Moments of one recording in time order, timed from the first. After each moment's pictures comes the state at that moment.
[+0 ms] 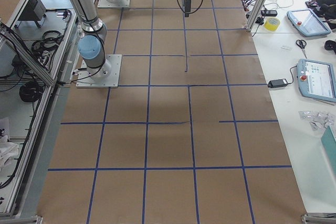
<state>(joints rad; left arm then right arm) -1.05 -2.16 -1.48 -1.05 1.56 0.49 1.58 -1.54 1.51 -1.60 -1.61 -0.01</state>
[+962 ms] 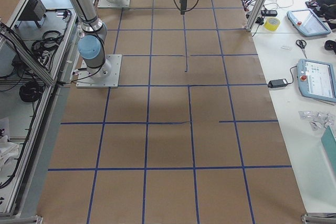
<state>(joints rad) -1.05 -2.19 -1.54 -0.93 1.56 0.49 1.58 -1.56 1.51 -1.54 -1.55 -0.01</state>
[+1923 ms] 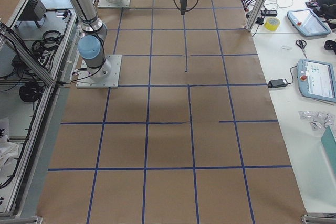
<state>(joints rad) -1.03 -2.14 -1.55 -0.98 1.57 0.49 1.58 -1.56 1.52 -1.54 -1.56 -0.01</state>
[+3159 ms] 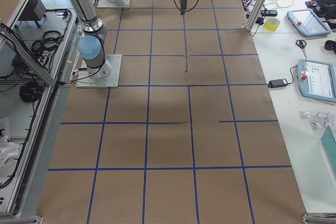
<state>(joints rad) -1.02 -2.17 -1.55 -1.00 1.56 0.49 1.58 -1.56 1.52 -1.55 -1.56 -0.01</state>
